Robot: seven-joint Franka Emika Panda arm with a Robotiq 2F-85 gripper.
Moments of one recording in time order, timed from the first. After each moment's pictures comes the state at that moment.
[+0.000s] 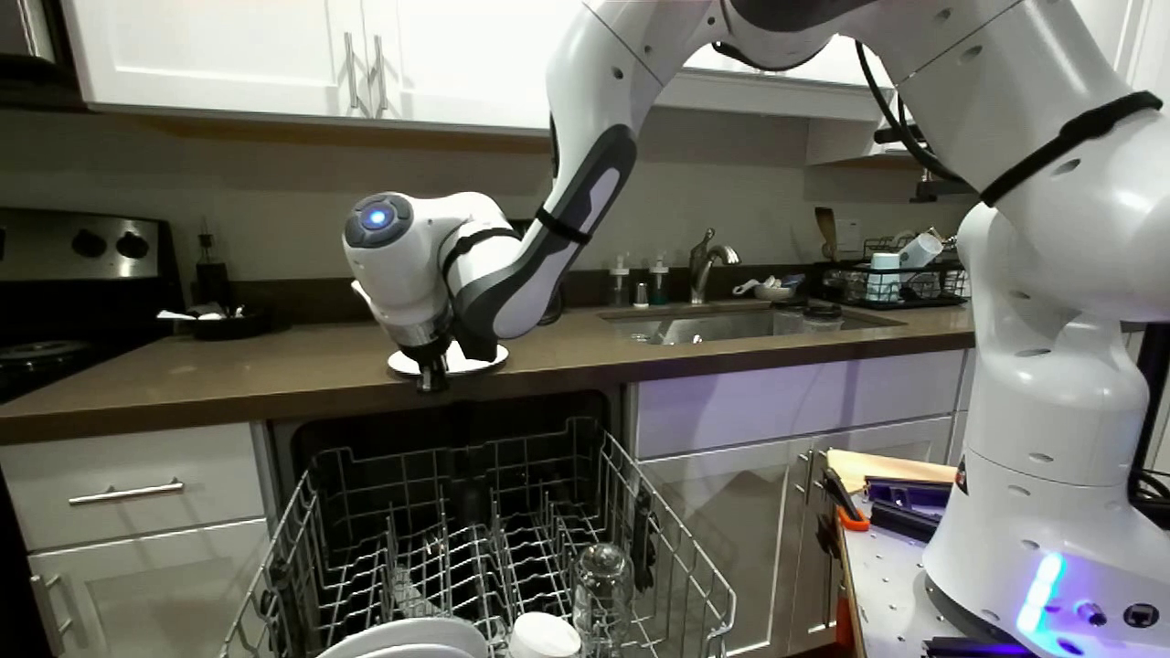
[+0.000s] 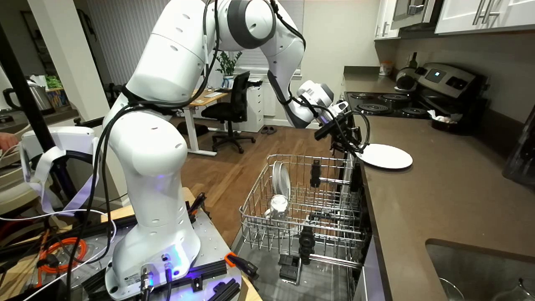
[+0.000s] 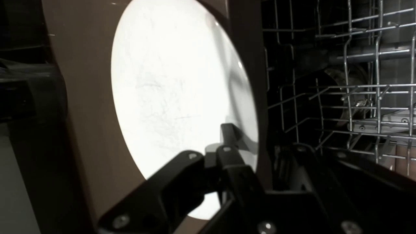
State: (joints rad) arm 0.16 0.60 -0.09 -1.77 -1.13 2.39 0.46
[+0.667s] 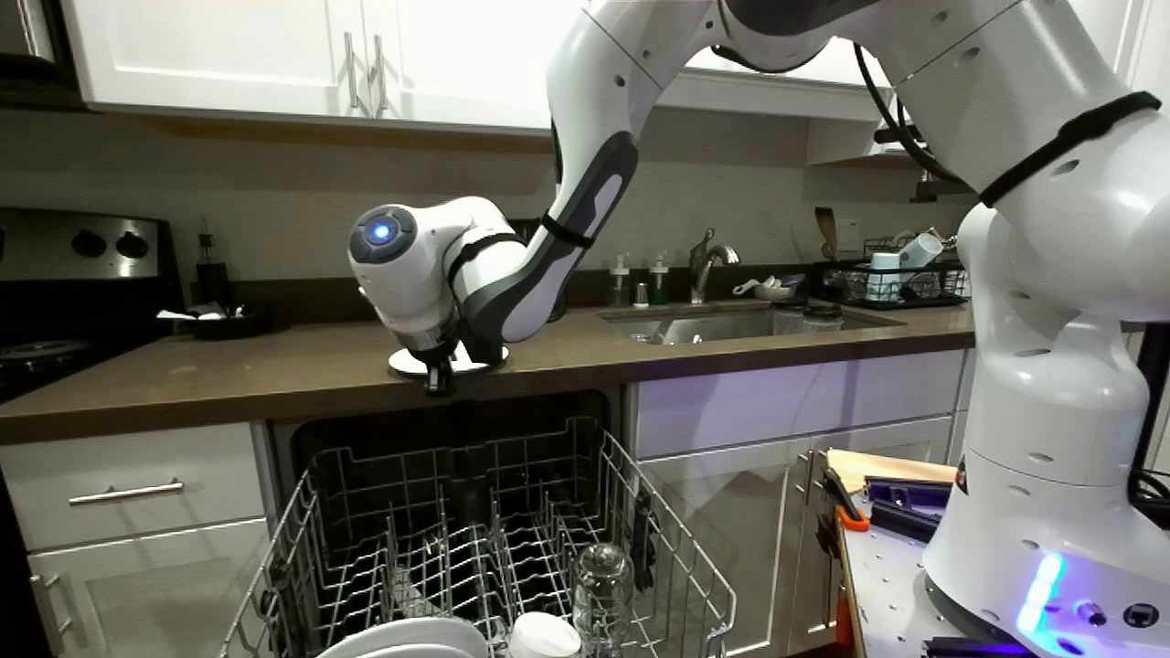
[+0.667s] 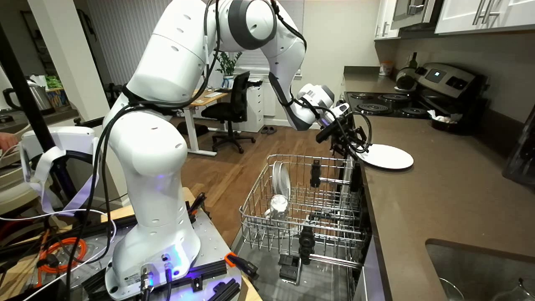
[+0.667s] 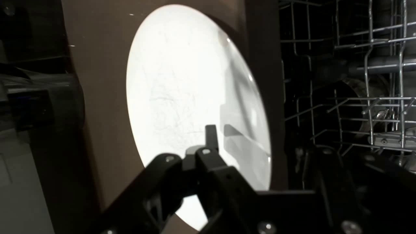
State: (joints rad) arm 0.15 0.61 -0.10 -1.77 -1.20 2.35 0.52
